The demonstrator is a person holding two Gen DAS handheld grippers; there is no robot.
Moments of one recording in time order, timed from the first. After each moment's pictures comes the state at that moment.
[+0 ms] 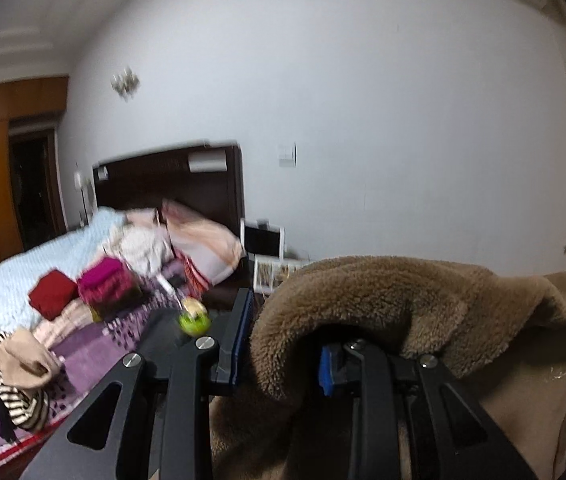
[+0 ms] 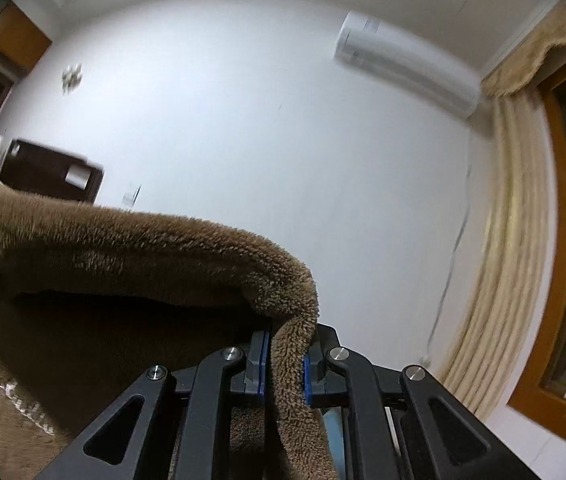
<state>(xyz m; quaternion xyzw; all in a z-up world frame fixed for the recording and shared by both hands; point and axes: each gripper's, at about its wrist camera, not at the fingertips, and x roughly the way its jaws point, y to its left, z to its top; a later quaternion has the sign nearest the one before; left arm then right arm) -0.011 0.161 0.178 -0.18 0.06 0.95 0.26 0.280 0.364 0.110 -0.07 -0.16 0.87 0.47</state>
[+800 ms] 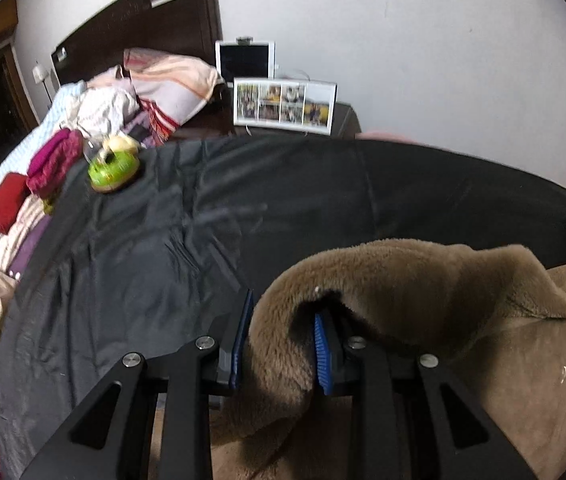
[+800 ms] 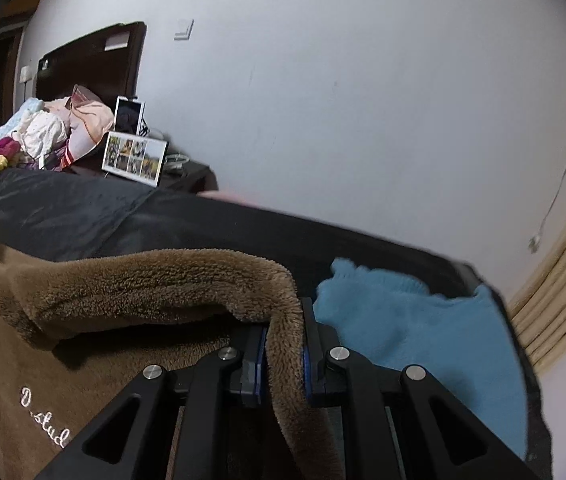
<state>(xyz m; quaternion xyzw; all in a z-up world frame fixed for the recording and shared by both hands) -0.142 0.262 -0.034 -0.44 0.13 0.86 0.24 0.166 0.501 -0.027 -0.34 -0.01 0.87 0.35</state>
